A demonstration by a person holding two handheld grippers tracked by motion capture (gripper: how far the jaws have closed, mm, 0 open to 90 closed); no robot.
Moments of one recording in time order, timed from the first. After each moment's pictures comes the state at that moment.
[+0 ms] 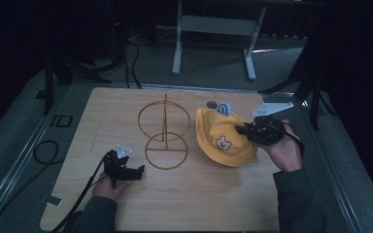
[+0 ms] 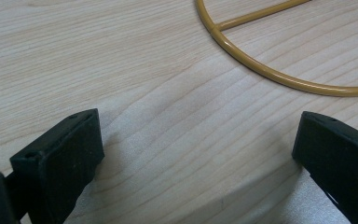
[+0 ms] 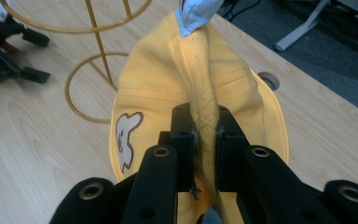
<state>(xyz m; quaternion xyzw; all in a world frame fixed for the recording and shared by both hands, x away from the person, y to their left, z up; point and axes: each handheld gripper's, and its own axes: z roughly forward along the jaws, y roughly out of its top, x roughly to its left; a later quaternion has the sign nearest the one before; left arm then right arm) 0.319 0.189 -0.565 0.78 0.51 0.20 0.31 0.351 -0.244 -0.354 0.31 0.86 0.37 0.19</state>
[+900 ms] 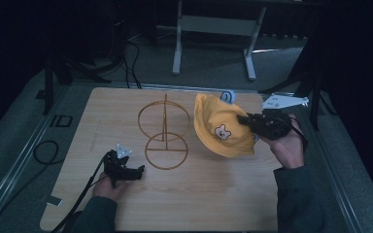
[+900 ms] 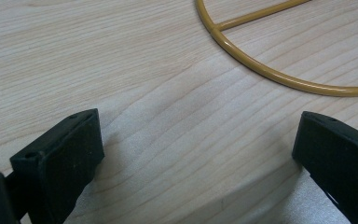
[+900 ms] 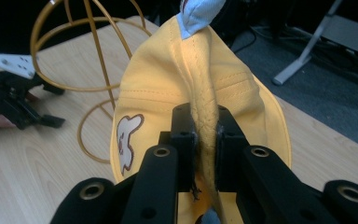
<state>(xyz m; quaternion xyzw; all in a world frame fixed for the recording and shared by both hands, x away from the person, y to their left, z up) 0.319 0.189 -0.565 0.78 0.51 0.20 0.31 0.348 -0.250 -0.330 0.31 0.82 0.45 0.20</state>
